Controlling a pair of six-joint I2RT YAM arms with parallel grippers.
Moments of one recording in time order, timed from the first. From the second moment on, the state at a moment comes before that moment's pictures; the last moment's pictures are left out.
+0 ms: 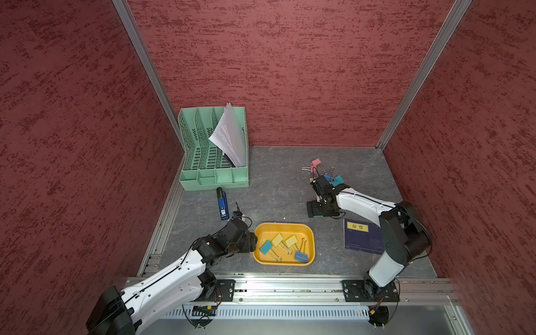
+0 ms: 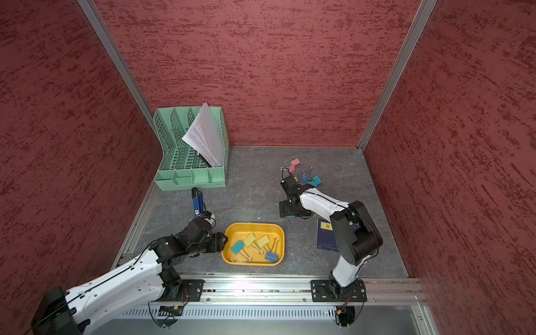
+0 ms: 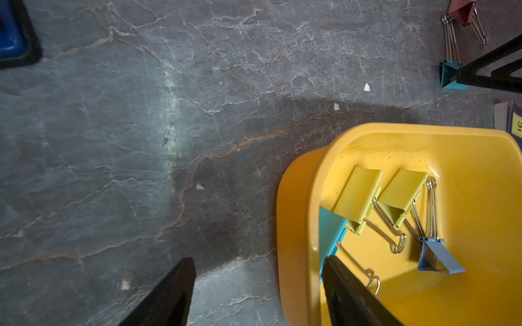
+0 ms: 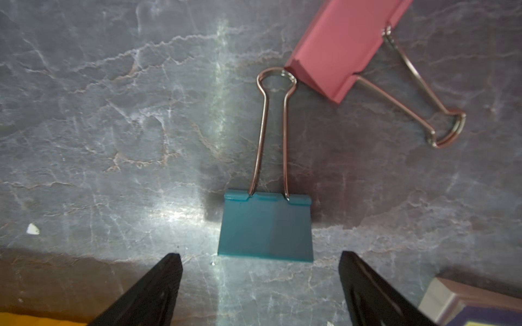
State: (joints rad) left arm -0.75 0.79 0.40 -0.56 -0.06 -0.74; right arm 0.49 1.71 1.07 -0.69 0.04 0.44
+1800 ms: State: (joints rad) left arm -0.75 0.76 0.39 -0.56 -0.06 -0.74; right arm 1.21 1.38 1.01 -0.93 0.19 1.06
